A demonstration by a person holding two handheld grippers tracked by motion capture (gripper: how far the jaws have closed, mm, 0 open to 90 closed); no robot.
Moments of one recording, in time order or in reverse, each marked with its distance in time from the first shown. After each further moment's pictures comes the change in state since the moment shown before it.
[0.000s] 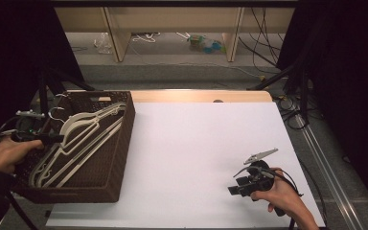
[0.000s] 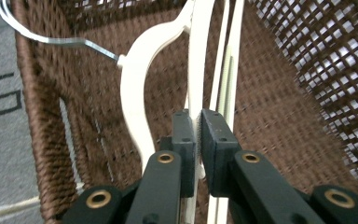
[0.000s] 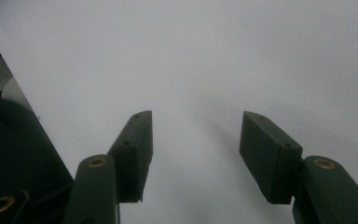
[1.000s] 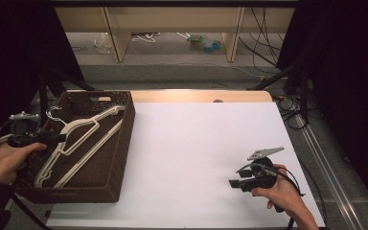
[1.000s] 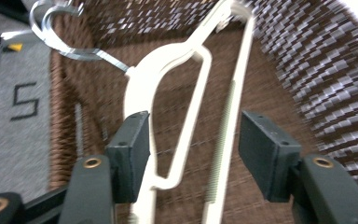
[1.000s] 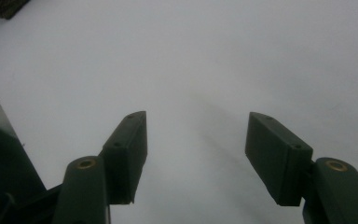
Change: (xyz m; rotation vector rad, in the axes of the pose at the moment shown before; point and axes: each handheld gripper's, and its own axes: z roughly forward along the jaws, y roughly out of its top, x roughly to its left) left arm -0.022 -0.007 -0.026 -0.147 0.059 -0.049; right arm 0.001 0.003 -0.010 -0.104 -0.059 0.029
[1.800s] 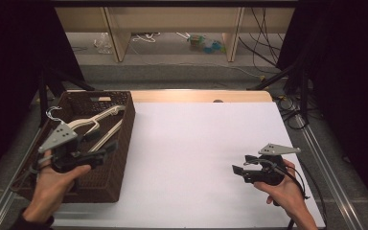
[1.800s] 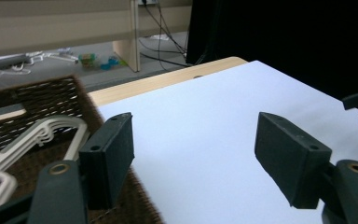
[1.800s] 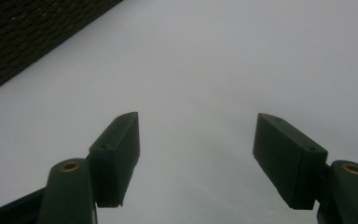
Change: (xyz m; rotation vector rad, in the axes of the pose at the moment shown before) left arm -0.170 -0.015 -0.021 -0.397 -0.301 0.177; right arm -0.003 0.003 -0.019 -0.284 -0.098 -0.040
